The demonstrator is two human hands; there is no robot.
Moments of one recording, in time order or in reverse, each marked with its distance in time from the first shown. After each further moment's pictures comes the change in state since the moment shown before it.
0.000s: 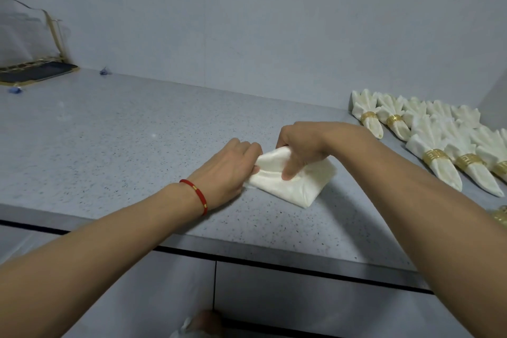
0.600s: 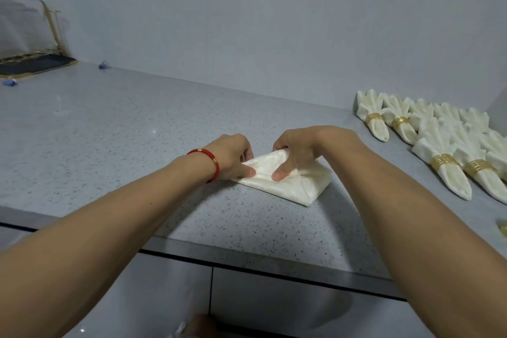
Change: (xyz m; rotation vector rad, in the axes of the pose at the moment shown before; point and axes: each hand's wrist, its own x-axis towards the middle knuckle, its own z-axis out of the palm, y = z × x) left_hand 0.043 -0.016 -0.012 -0.209 -0.367 -0.474; right_hand 0.058 0.025 0.016 0.164 -0.120 0.084
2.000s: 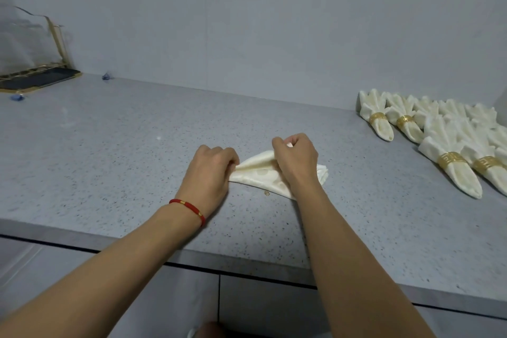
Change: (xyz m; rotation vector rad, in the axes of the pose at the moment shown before) left_hand -0.030 -0.035 0.037 0.034 0.624 0.154; right_hand 0.020 -0.038 0.073 1.127 0.967 0.184
